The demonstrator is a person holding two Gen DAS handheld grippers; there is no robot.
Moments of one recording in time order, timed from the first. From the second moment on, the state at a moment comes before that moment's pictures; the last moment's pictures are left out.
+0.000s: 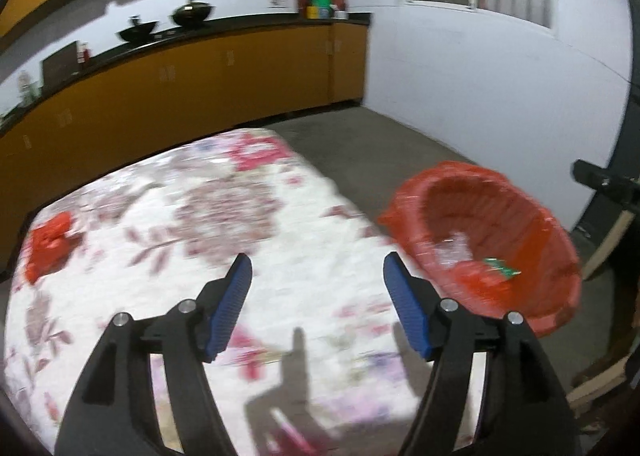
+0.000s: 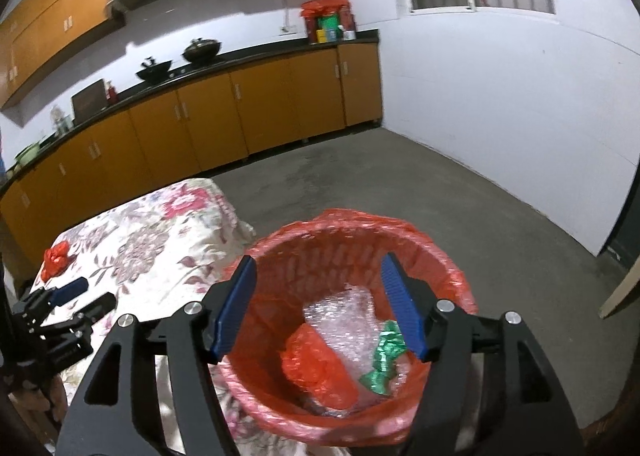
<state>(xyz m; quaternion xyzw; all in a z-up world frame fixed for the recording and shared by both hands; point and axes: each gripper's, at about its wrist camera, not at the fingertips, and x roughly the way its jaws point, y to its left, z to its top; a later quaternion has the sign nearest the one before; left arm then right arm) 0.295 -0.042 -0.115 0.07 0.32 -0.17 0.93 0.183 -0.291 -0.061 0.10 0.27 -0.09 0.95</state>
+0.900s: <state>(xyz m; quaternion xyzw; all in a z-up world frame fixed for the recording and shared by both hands) 0.418 0.255 -0.128 -0.05 0.32 0.07 0.94 0.420 -0.037 -0.089 0.02 0.32 0.13 0.94</state>
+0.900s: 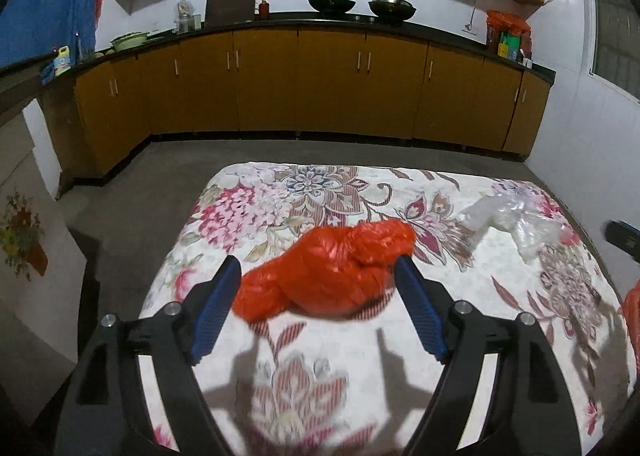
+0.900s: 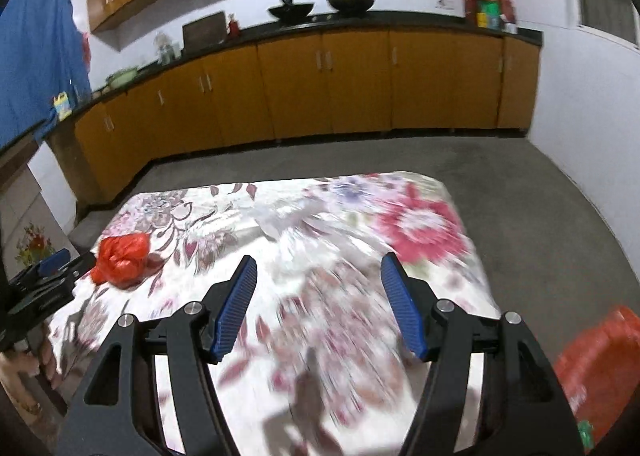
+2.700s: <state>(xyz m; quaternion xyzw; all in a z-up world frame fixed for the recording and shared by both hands) 0.292 0.051 -0.027 -0.02 0.30 -0.15 0.94 0.216 -0.206 -0.023 0.07 0.33 0.00 0.94</state>
